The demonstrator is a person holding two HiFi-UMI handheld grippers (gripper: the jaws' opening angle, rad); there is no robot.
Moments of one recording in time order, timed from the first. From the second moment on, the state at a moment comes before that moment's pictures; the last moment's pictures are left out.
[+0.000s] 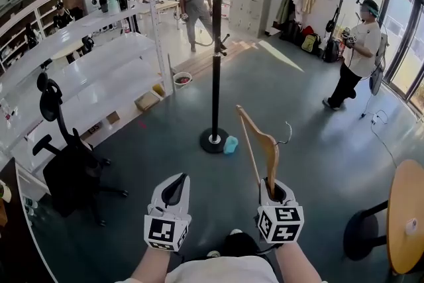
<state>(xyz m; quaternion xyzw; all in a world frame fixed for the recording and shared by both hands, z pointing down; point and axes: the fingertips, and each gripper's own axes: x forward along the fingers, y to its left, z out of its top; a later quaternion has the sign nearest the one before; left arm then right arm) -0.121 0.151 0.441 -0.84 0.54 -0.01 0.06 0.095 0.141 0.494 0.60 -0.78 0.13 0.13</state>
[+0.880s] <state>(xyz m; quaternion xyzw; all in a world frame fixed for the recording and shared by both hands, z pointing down) -0.092 -0.104 0.434 -0.81 0.58 -0.02 0.07 0.149 -0.135 0.492 0.59 -0.79 0.13 0.11</state>
